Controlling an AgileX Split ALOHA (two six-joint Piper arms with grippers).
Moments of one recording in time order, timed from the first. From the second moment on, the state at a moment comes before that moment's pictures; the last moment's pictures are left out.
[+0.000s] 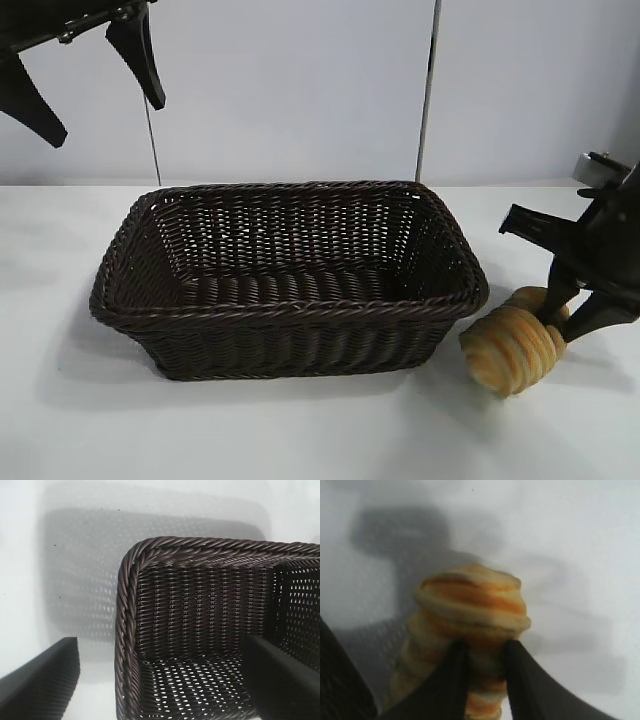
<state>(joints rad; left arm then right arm) -0.24 1.81 -1.57 -0.29 1.09 -0.20 0.07 1.81 -0.89 0.27 0.43 0.32</state>
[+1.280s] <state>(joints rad) -0.24 1.81 -1.57 -0.29 1.10 -0.20 0.11 1.61 -1.31 0.14 0.84 0.34</state>
